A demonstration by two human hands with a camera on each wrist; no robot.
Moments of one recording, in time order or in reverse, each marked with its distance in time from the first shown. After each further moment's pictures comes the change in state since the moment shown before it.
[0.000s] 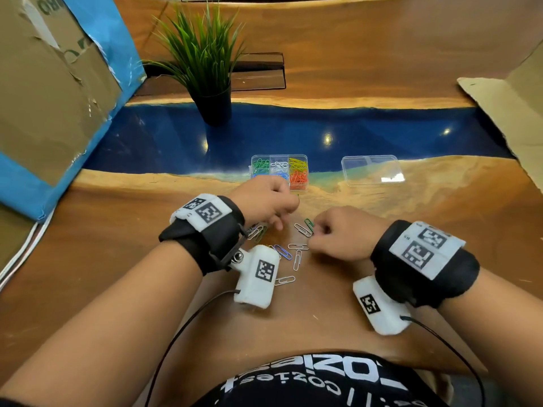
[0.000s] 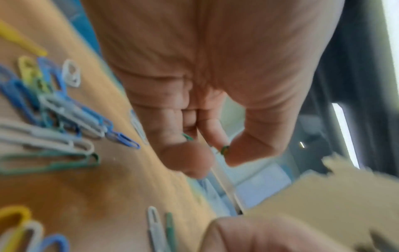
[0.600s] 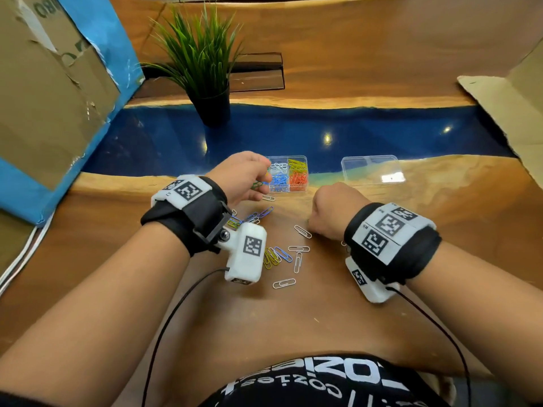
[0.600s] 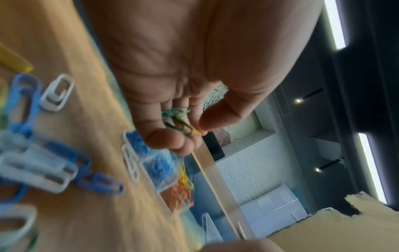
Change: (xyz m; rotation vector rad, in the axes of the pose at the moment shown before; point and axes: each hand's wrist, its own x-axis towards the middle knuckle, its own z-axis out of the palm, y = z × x) left_hand 0.015 0.012 -0.029 -0.220 0.212 -0.046; right_hand 0.029 -0.013 -0.011 -0.252 0.203 0.097
